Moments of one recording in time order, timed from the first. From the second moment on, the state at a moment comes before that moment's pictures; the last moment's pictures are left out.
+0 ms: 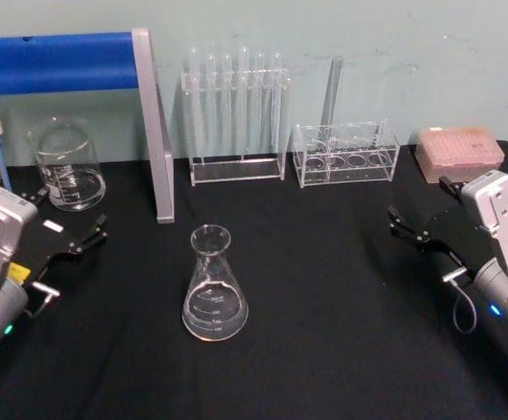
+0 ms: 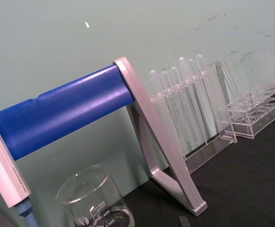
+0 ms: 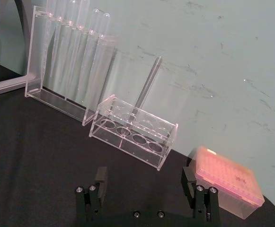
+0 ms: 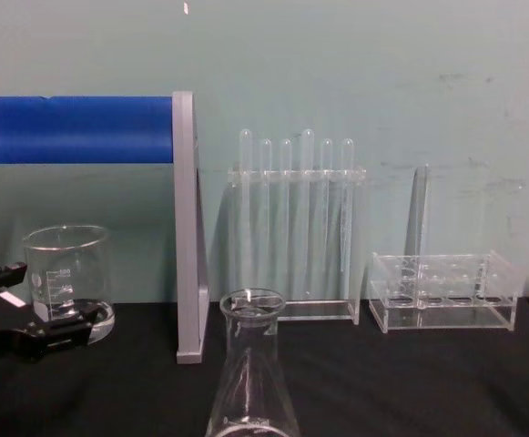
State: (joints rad) left arm -0.20 0.60 0.45 -1.41 -0.25 -0.12 0.03; right arm 0.20 0.60 -0.45 -1.41 0.25 -0.12 -0.03
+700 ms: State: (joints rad) left arm -0.20 0.60 0.45 -1.41 -0.25 -0.12 0.03; right arm 0.20 0.60 -0.45 -1.41 0.25 -0.12 -0.03
